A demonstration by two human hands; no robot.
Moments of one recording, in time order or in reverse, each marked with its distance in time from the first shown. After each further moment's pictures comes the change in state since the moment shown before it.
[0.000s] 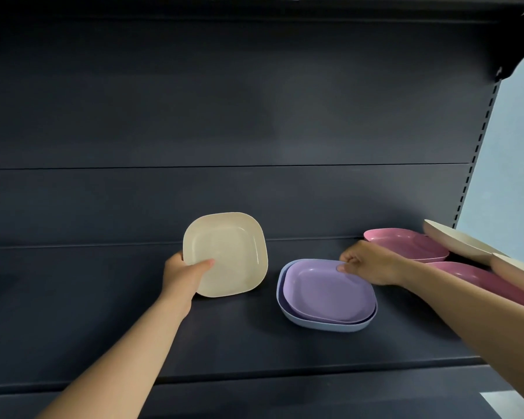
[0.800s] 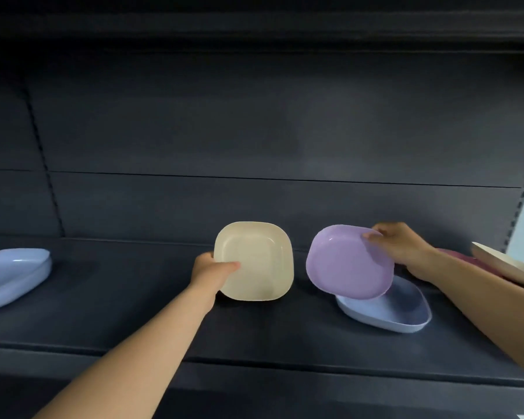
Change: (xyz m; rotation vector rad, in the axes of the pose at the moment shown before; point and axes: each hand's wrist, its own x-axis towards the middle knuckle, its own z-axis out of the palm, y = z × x) left_hand -0.014 0.032 -0.055 0.070 -0.018 -0.078; right_hand 0.000 -0.076 -0.028 0.608 0.304 0.172
